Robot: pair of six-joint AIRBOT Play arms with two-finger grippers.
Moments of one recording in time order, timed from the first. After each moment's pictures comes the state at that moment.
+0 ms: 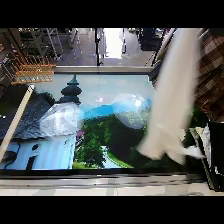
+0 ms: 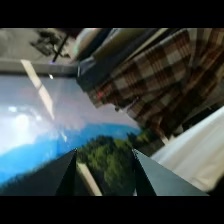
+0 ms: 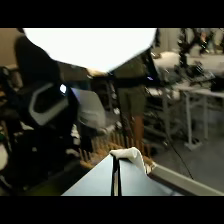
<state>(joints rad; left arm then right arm) 0.58 -1.04 1.61 0.26 -1.50 -1.18 0.04 -1.14 2.00 -0.51 0.93 1.04</state>
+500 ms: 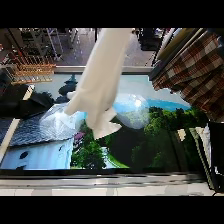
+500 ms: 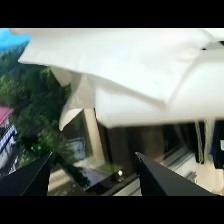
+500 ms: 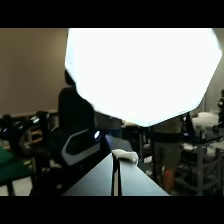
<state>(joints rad) 0.39 -1.23 1.31 0.61 -1.51 -1.16 0.32 -1.25 2.08 -0.53 0.75 0.93</state>
